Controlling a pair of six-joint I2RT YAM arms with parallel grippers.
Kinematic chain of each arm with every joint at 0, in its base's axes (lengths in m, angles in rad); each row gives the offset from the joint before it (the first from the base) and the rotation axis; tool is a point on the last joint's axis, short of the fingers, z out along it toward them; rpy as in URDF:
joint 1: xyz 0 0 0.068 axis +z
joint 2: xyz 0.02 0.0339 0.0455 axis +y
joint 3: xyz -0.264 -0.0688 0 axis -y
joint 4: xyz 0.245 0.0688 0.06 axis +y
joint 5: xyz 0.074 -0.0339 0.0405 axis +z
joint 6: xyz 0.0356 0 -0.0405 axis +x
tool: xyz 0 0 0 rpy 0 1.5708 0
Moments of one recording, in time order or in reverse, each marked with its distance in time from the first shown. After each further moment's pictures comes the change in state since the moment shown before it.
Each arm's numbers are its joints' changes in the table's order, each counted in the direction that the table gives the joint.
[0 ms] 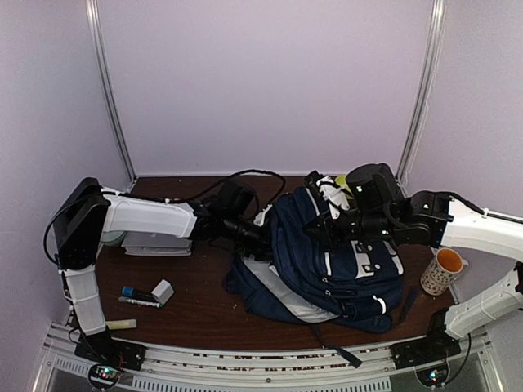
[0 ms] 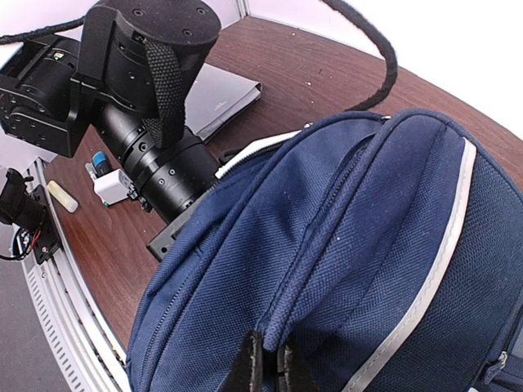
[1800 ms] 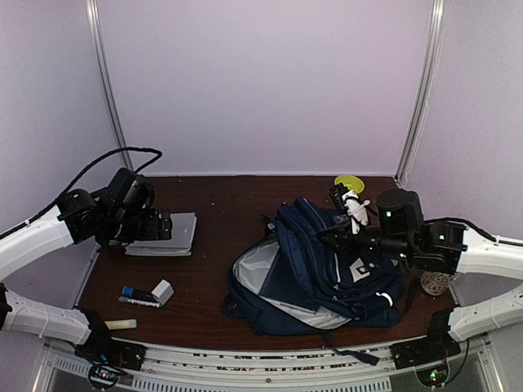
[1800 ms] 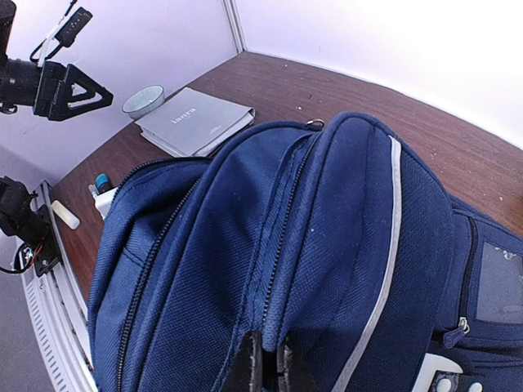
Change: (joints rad) left arm 0.159 -0.830 -0.293 0.778 1.109 0.229; right arm -0.039 -0.208 -0.302 -0.245 -0.023 0.003
